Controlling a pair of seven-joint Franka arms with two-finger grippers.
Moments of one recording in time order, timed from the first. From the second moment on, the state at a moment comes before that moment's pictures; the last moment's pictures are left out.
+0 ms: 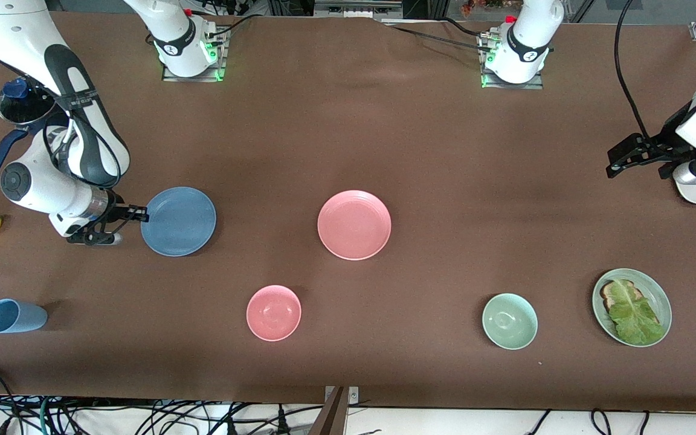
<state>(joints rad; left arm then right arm) 0.08 0.01 -0.10 -1.66 -0.01 1.70 -0.02 -0.09 0.44 -0.01 -2.04 0.18 2.34 -0.18</state>
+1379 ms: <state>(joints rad) 0.08 0.02 -0.13 -1.63 -0.01 1.68 -0.02 -0.02 0.31 0.34 -1.93 0.25 2.20 0.62</state>
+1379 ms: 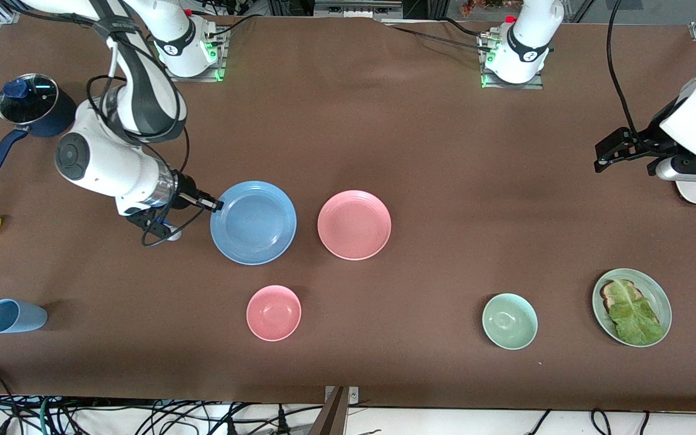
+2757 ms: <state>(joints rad) 0.08 0.03 -0.13 -1.63 -0.01 1.68 -0.02 0.34 0.51 0.34 -1.94 0.25 2.64 1.03</state>
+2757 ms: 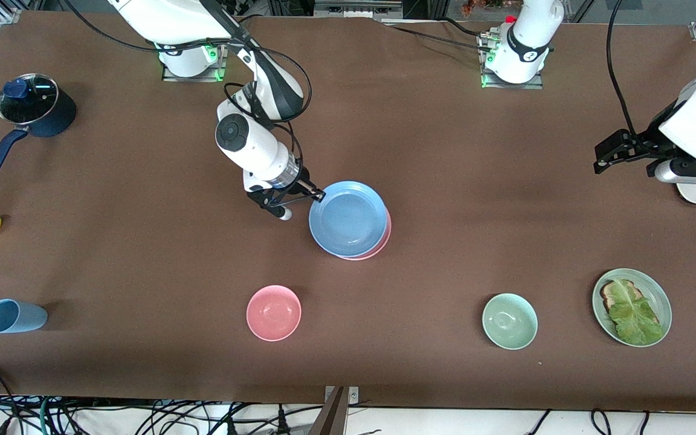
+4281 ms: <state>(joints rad) 0.07 0.03 -0.13 -1.63 -0.01 1.68 -0.02 0.39 0.53 0.30 -1.92 0.25 2.69 1.03</state>
